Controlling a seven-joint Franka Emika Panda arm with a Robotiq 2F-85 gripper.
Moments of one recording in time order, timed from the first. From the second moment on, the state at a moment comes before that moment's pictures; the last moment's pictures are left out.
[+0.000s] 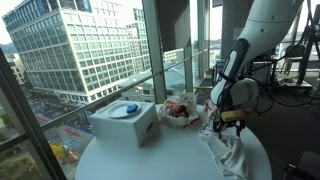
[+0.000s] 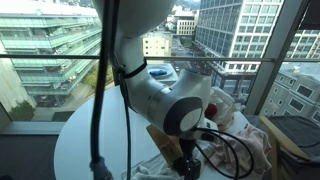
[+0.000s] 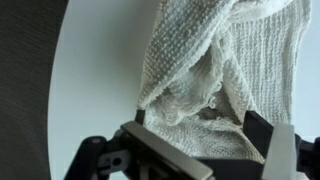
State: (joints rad) arm -0.14 0.52 -0.13 -2.30 0.08 2.73 0.26
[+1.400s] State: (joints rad) arm 0.12 0.61 -0.34 -2.25 -0.05 2.61 0.51
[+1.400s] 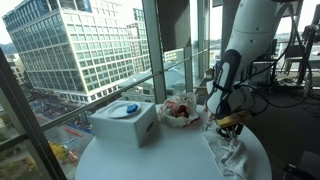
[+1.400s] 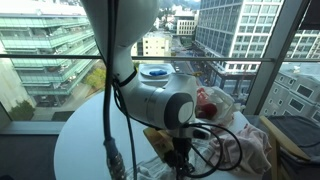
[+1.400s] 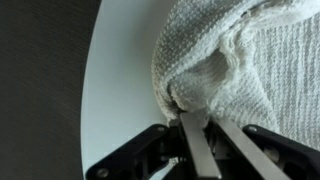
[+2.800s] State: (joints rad) arm 0.29 0.79 -0.18 -1.88 -0.71 1.98 1.15
